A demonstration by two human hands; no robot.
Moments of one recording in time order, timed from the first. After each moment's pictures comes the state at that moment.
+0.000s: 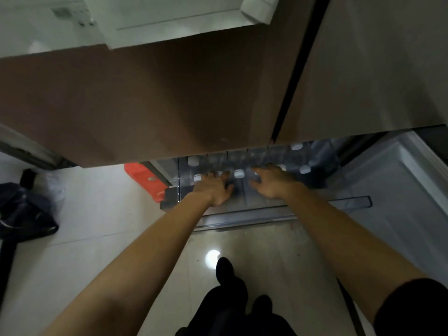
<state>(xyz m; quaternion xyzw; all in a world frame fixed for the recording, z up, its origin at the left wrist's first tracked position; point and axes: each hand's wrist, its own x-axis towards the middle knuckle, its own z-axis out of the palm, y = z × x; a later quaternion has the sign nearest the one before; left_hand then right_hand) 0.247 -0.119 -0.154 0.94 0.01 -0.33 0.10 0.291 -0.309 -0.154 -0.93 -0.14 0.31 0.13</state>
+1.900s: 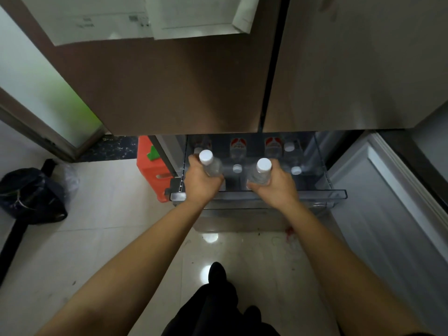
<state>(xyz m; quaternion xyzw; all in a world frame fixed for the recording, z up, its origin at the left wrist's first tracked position) 0.164 -0.148 -0.091 0.84 0.30 0.05 0.45 0.203 -0.330 -0.092 -0.92 0.00 0.15 0.37</state>
